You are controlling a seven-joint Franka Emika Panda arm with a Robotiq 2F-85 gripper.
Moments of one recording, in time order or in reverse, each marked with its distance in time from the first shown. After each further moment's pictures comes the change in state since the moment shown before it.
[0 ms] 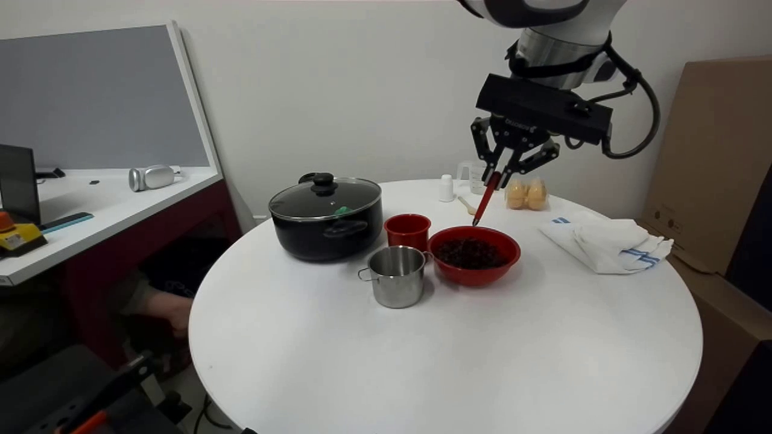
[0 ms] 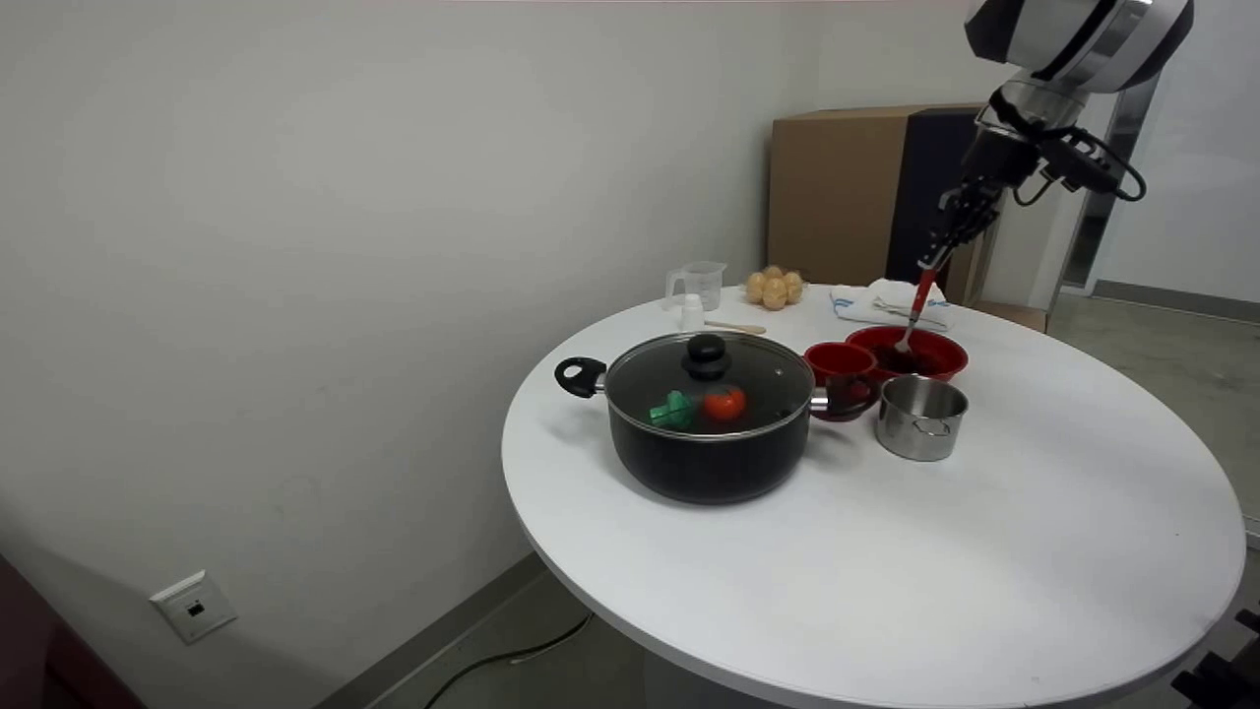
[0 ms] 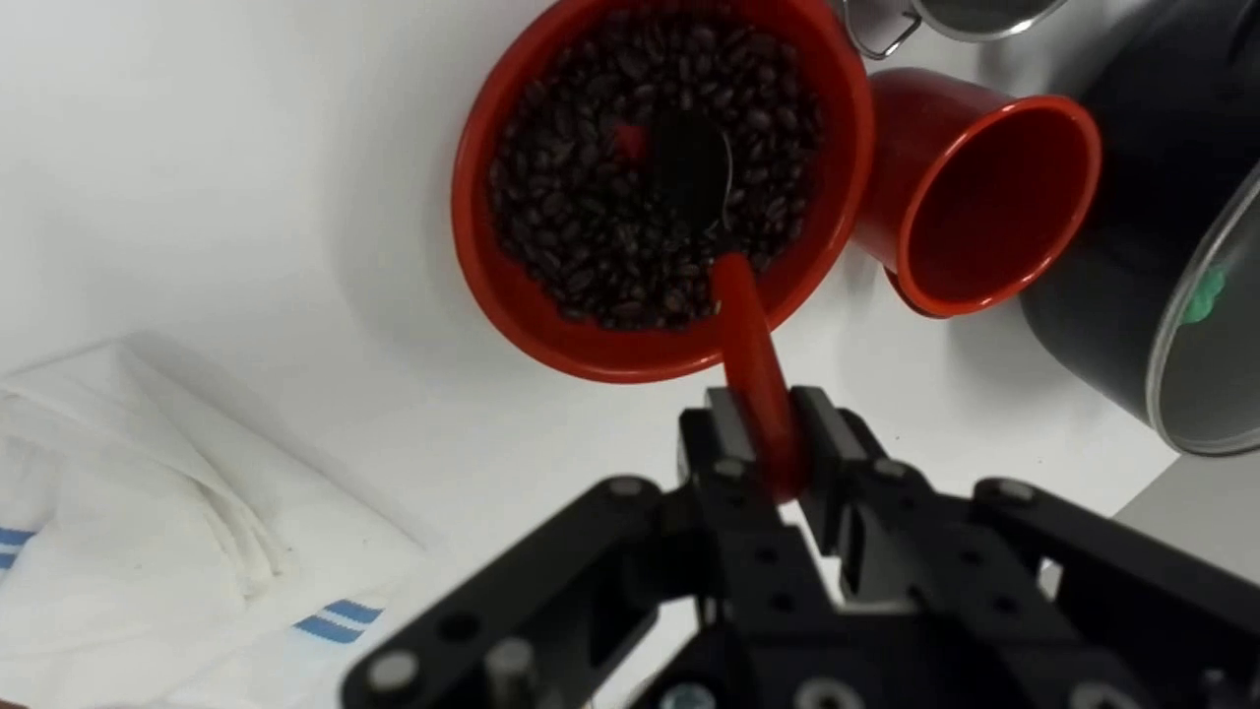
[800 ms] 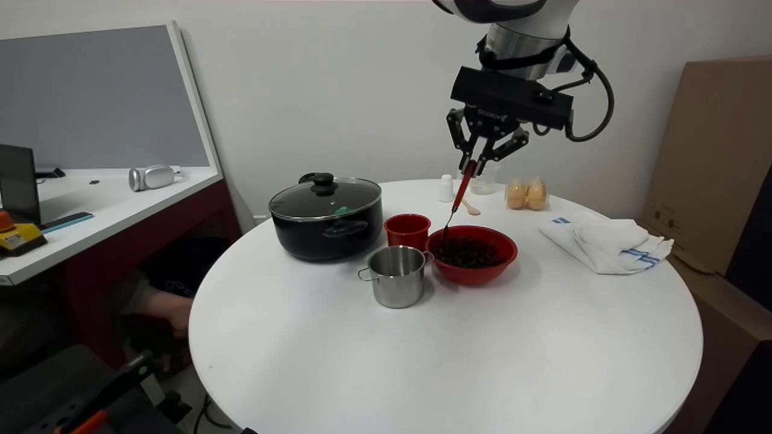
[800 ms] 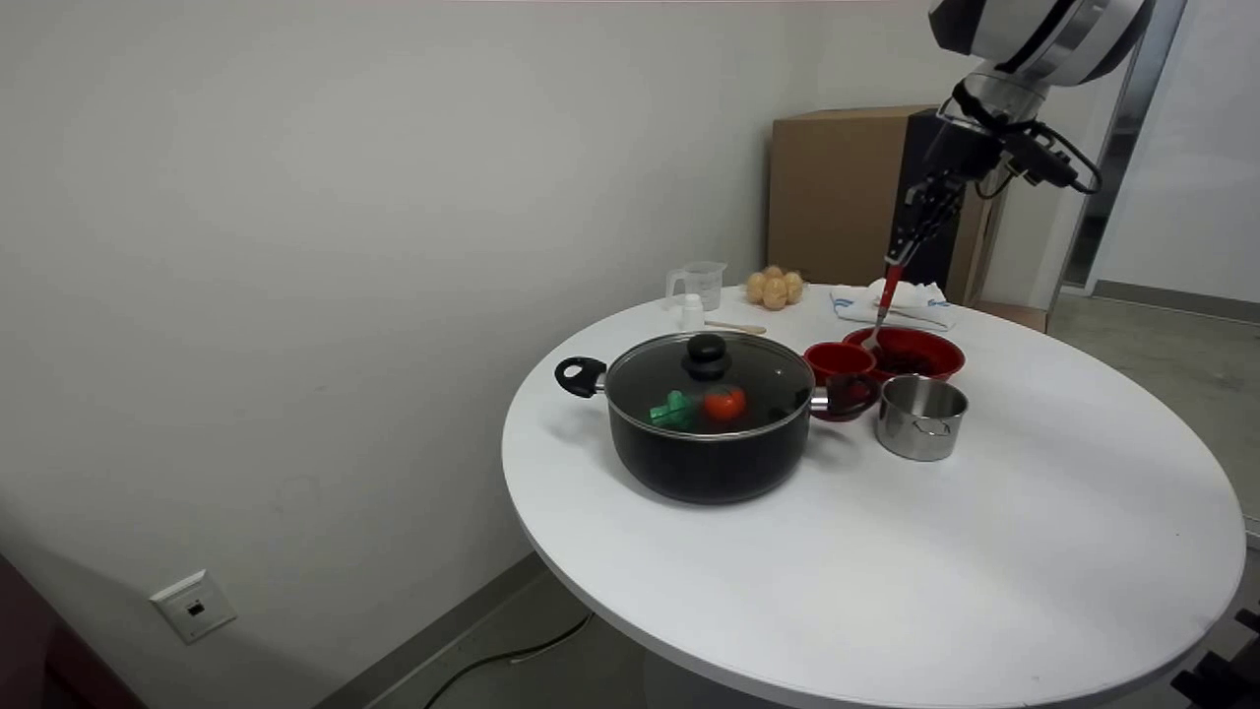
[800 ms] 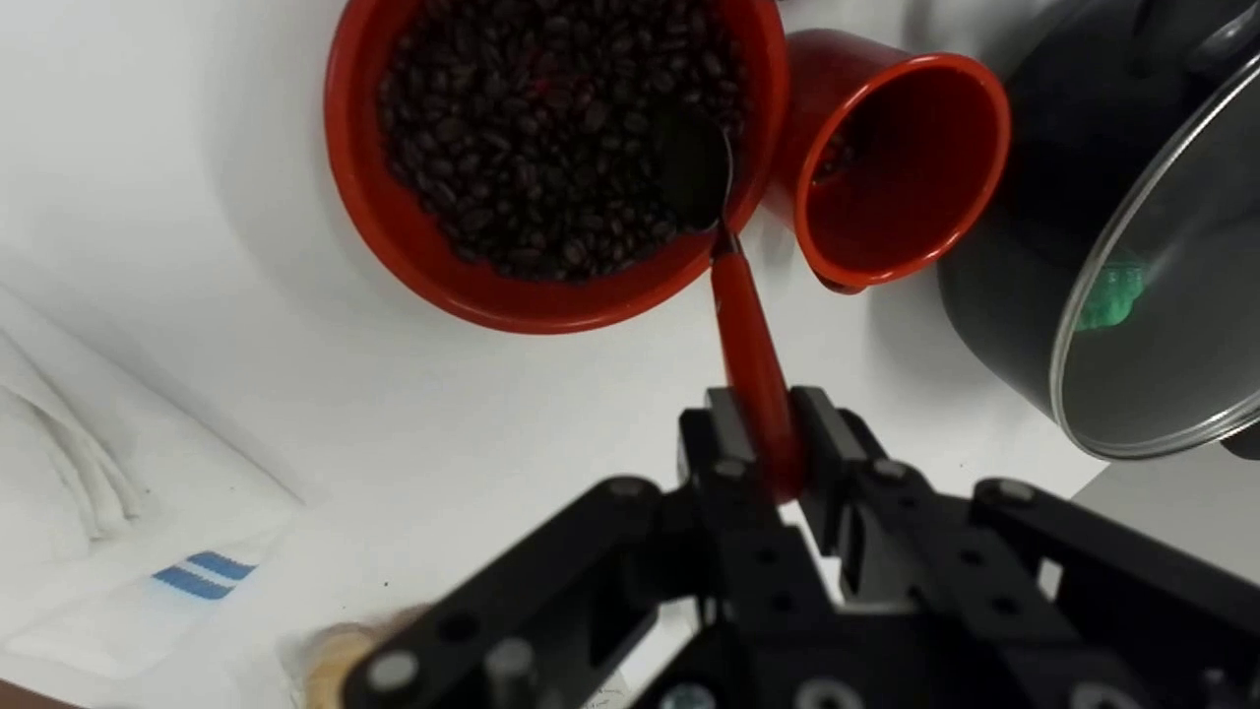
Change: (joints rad) arm 0.059 -0.020 0.013 -0.007 -0.001 0.004 -0.008
